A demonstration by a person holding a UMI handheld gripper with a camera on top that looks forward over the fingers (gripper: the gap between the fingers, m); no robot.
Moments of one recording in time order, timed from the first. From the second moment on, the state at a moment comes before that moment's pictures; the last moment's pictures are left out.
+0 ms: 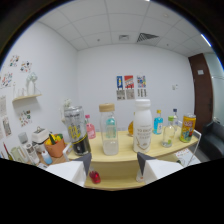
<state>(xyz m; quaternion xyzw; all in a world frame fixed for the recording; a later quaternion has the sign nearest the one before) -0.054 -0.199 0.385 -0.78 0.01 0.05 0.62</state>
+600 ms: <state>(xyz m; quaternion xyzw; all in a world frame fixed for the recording) -0.066 -0.092 0.392 -0.77 0.00 0.00 0.64</state>
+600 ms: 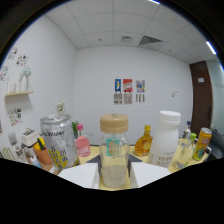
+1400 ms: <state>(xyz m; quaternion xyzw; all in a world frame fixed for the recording) -0.084 -0.233 0.181 -0.82 0.02 0.05 0.58</state>
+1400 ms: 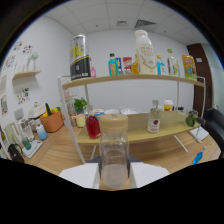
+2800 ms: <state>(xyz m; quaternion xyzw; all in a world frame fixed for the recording) -0.069 -0.218 0.160 -0.66 0.40 0.43 0.46</state>
